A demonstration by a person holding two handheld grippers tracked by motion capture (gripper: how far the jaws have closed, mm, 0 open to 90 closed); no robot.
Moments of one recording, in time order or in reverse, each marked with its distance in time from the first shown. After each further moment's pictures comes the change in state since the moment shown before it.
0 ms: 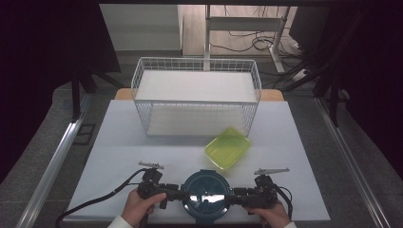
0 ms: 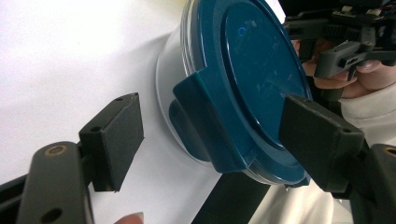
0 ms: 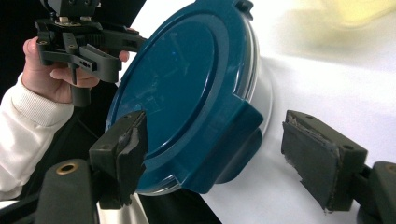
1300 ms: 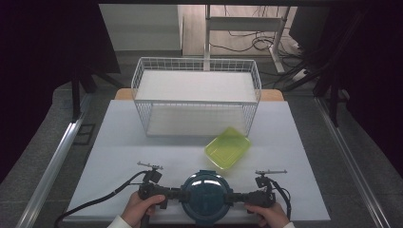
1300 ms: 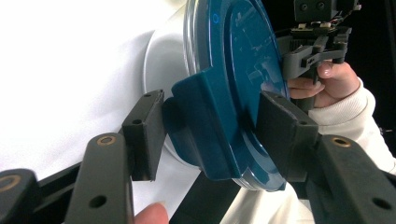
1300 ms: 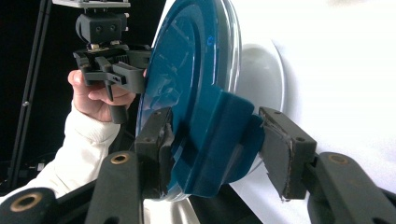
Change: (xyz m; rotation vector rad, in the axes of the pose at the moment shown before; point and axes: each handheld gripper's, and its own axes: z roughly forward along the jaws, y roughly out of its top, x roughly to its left) left arm 0.008 -0.004 0.003 -0.005 -0.113 -0.096; right arm -0.018 -0.005 0.006 0.026 0.159 0.242
